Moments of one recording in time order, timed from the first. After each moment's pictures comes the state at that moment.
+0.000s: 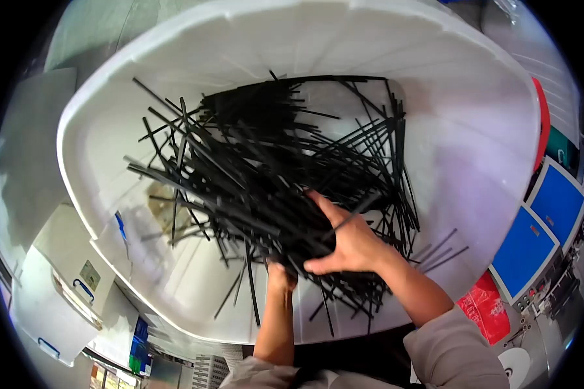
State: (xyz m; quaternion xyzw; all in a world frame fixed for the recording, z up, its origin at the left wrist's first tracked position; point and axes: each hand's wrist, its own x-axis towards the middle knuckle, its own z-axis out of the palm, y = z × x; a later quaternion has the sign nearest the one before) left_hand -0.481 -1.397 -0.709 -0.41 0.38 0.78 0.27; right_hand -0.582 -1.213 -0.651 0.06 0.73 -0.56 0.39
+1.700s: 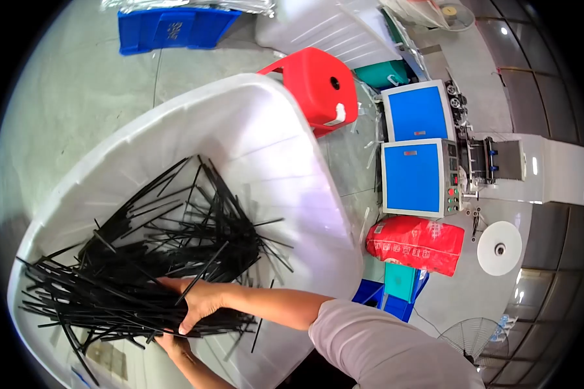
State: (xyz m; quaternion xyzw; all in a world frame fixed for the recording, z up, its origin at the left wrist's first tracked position) left_hand -0.546 -1.414 -0.740 -0.22 0.49 0.79 0.29; right_hand -0.590 -1.208 -0.663 0.10 0.62 -0.72 0.28
